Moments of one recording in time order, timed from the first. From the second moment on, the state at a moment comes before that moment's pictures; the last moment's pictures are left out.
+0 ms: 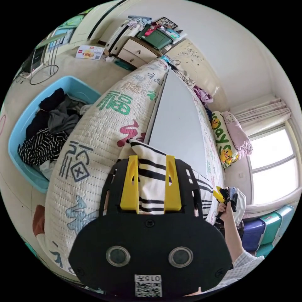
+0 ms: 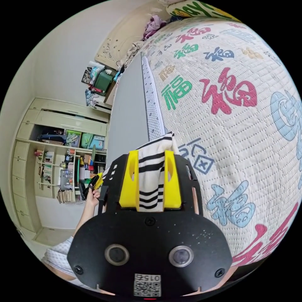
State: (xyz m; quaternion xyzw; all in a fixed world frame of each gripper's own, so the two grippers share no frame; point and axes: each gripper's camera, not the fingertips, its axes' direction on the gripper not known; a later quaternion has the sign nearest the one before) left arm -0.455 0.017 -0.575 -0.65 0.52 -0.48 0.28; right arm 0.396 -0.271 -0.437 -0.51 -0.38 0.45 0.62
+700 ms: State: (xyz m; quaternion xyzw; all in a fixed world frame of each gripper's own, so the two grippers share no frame) left arm -0.351 0.049 -0.527 -0.63 0.60 -0.39 0.30; right arm 0.159 -0.651 -0.571 -0.38 -0.49 0.13 0.77
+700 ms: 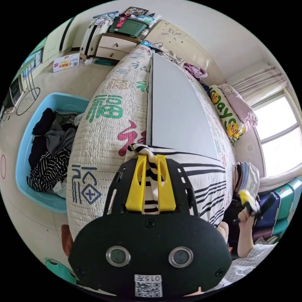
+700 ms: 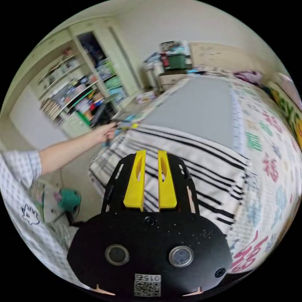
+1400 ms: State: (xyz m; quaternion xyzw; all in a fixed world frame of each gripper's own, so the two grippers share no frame) left arm -0.318 -0.001 -0.558 -0.62 0.61 -0.31 0.38; right arm -0.098 -0.762 -0.760 -0.44 -0.55 -0.09 0.70
